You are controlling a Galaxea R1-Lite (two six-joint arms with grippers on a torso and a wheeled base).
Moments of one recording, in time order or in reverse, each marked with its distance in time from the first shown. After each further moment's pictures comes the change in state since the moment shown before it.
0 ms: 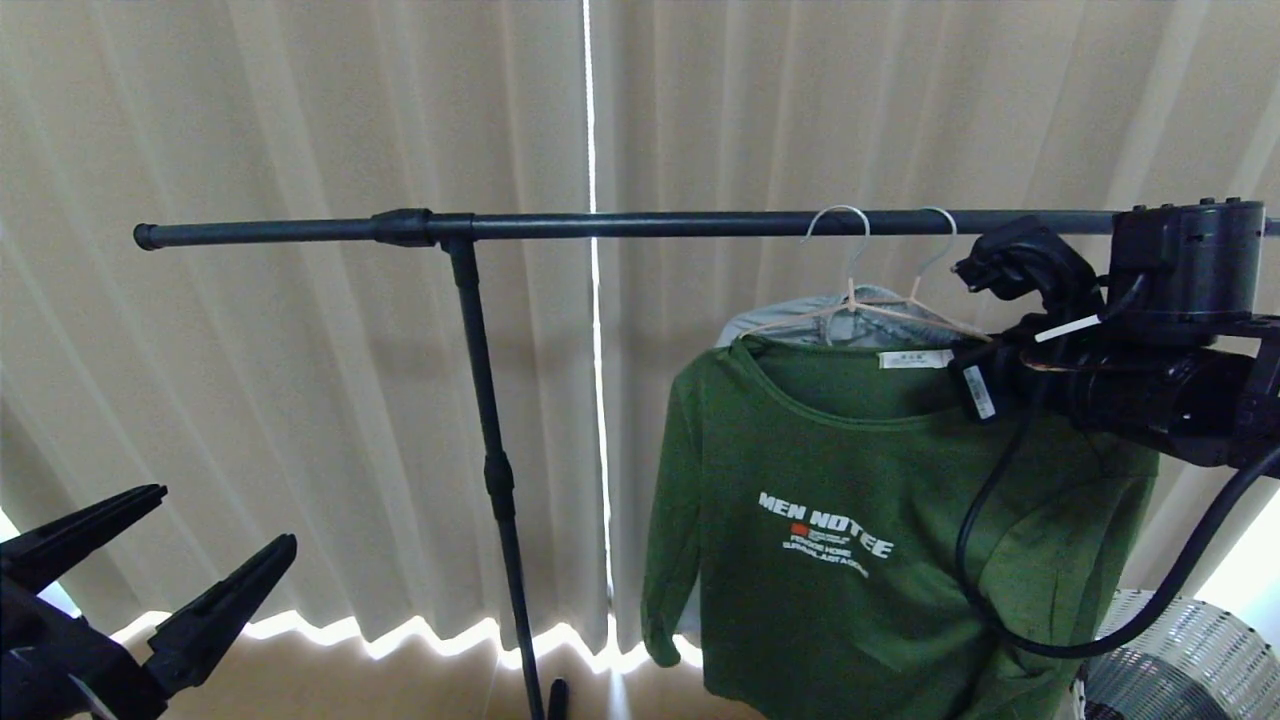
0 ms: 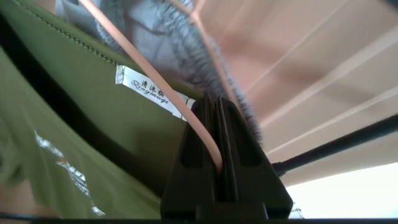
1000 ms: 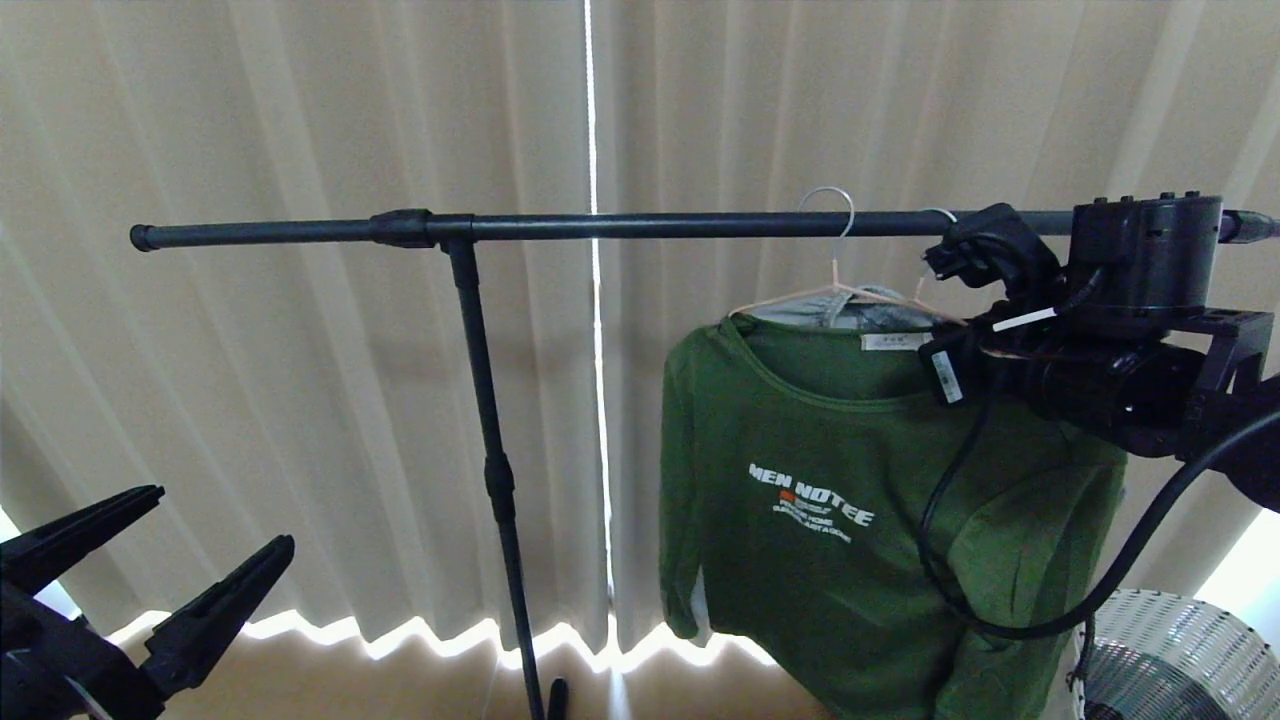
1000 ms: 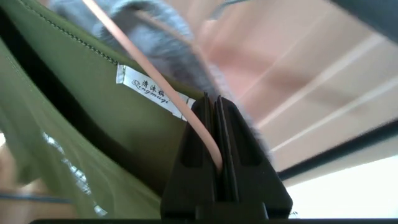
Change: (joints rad) left arm 0.000 -0.007 0.002 0.001 0.000 0.000; right arm 0.056 0.048 -0.031 -0.074 -0.090 -0.001
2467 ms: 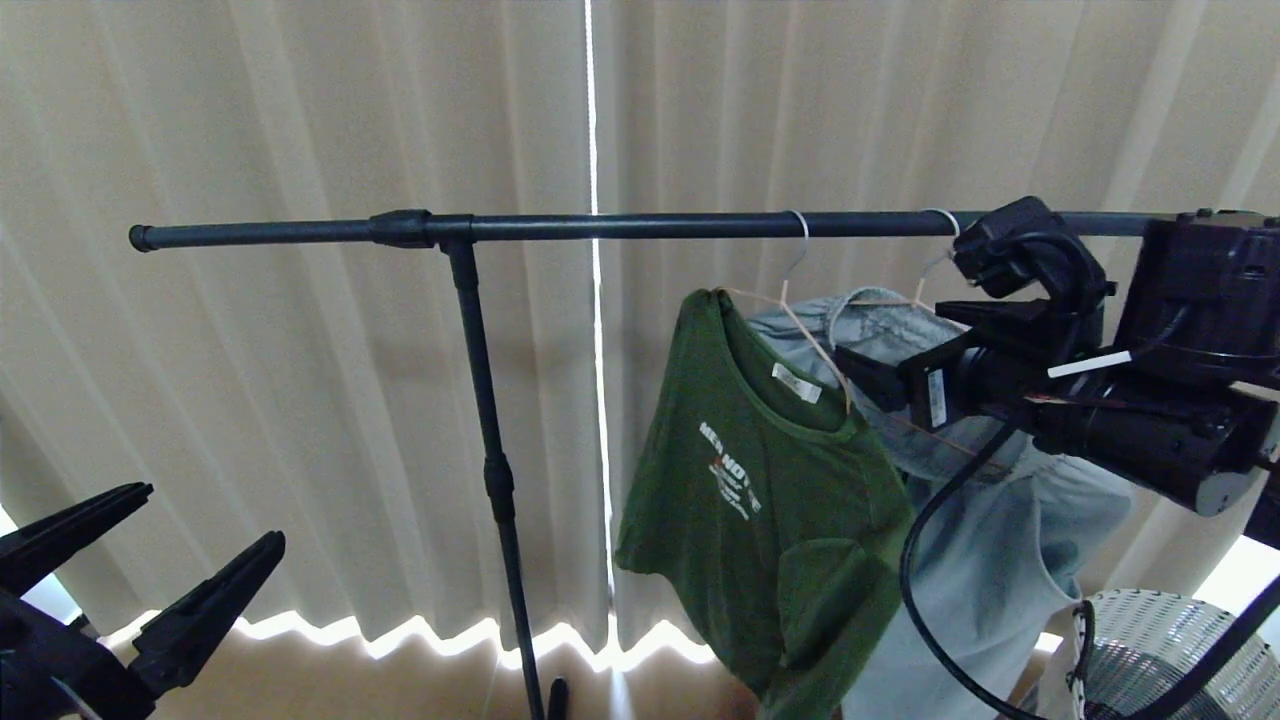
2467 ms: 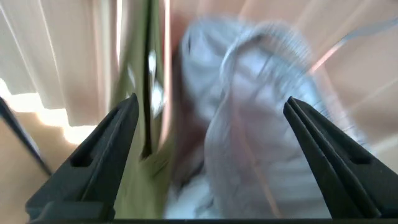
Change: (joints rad) left arm 0.010 -0.019 -0.001 0.002 0.003 -0.005; right arm 0.083 -0.113 0.169 -0.191 0.242 0.088
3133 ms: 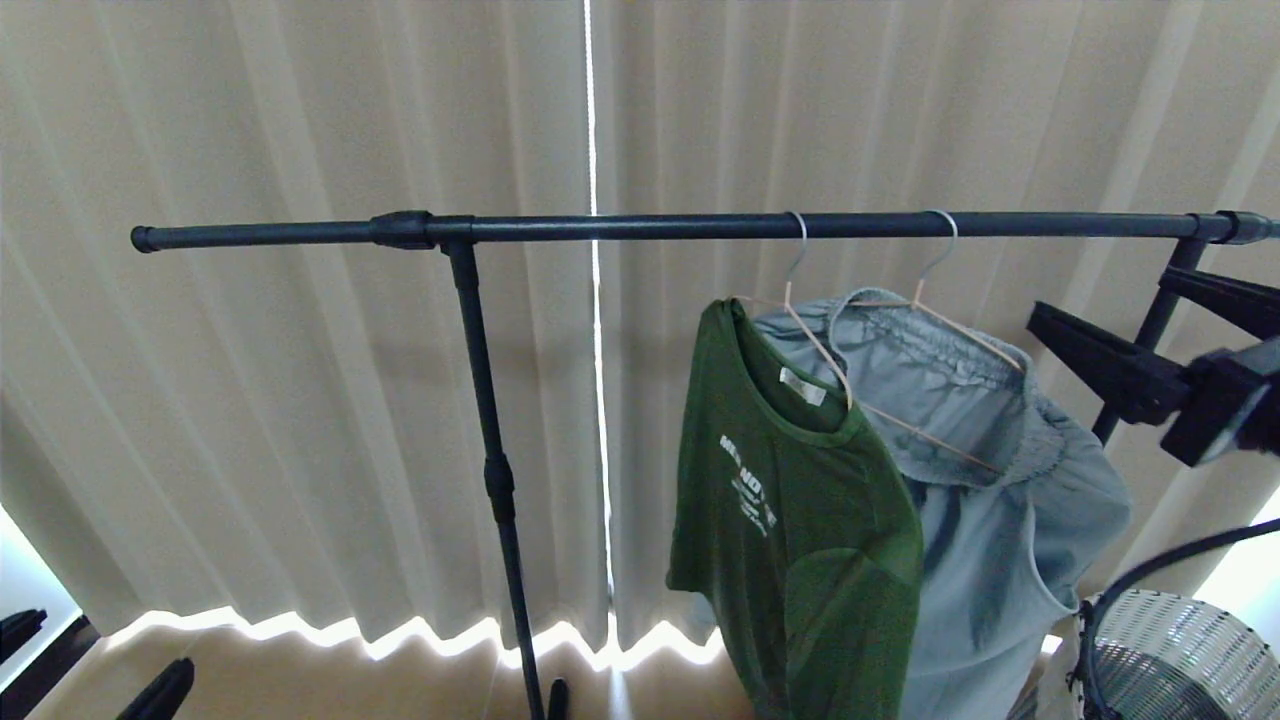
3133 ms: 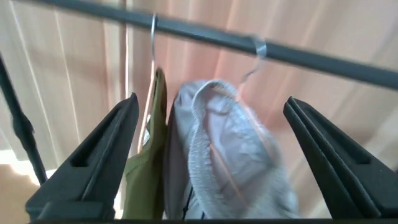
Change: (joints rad) left arm 0.103 -0.379 0.083 0.340 0.011 -0.004; right arm -0.016 -0.431 0.258 -0.061 -0.003 0.080
